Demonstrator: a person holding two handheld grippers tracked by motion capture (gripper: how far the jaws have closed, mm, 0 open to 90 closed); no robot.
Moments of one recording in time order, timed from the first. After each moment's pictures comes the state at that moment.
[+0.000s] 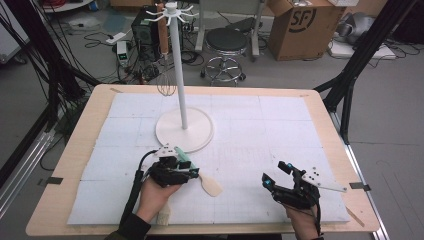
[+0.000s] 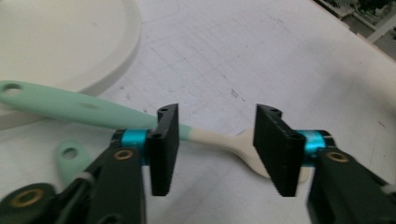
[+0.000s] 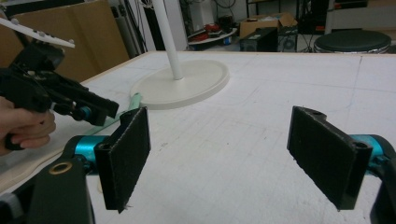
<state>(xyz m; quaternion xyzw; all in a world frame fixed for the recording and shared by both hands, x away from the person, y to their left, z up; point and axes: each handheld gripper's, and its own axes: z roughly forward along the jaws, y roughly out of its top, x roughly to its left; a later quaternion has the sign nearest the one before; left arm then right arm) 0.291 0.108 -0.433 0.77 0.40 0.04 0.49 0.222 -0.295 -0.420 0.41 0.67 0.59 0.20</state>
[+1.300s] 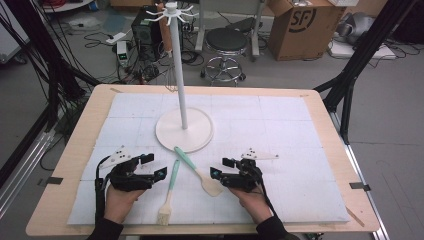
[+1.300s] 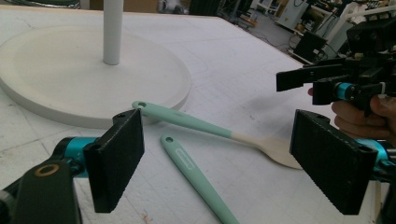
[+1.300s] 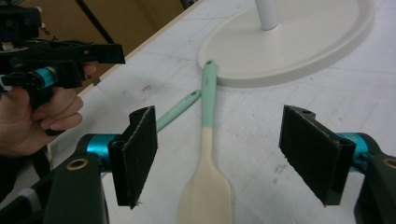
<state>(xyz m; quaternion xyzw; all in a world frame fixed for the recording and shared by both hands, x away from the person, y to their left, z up) 0.267 0.191 -0.428 0.71 0.38 0.10 0.59 0.286 -0.172 -0.439 0.40 0.72 0.56 0.02</state>
